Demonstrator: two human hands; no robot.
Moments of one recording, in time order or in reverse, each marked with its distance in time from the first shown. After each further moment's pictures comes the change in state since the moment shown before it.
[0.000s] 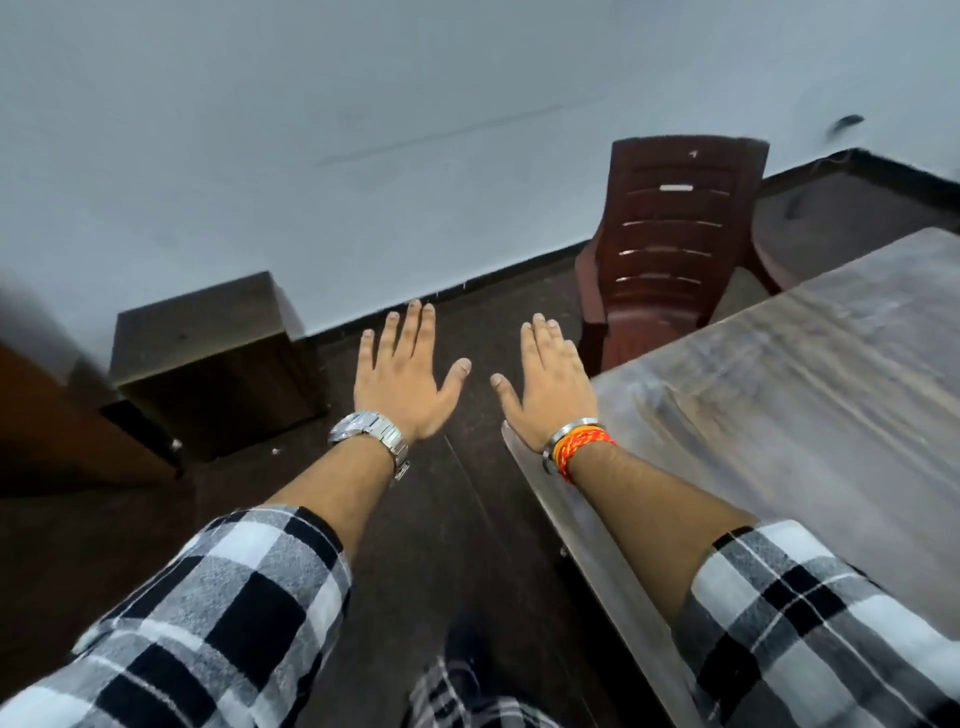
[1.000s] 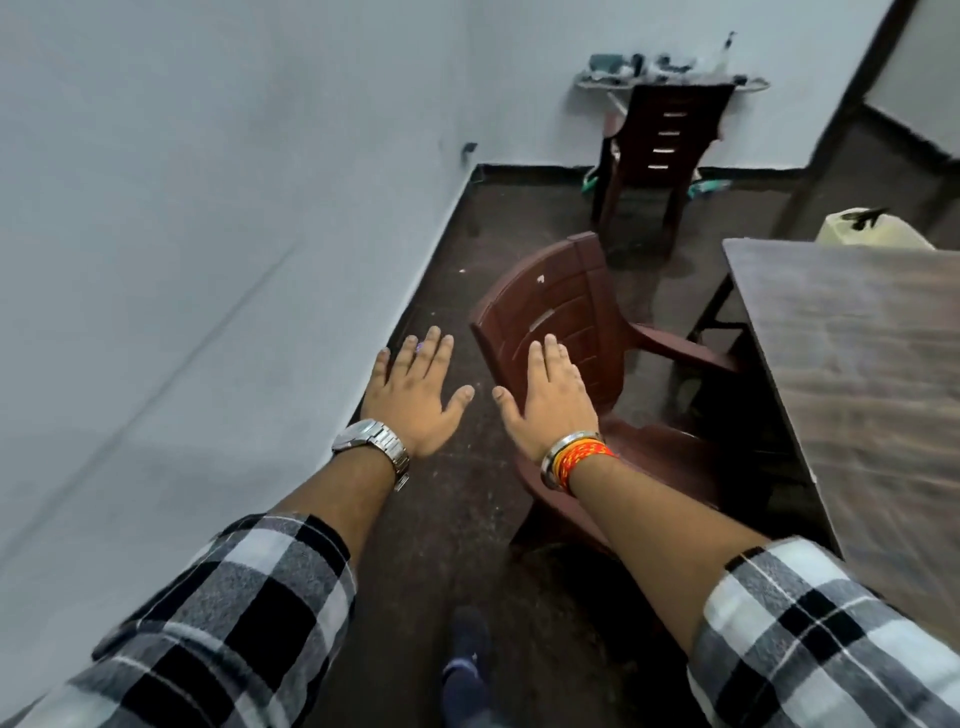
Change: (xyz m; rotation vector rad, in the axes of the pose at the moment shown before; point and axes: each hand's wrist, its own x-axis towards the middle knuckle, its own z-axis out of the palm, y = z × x) left_hand 0.803 0.121 0.054 0.052 -0.161 1.001; right_hand 0.614 0.212 0.072 -0.106 0.261 0.958
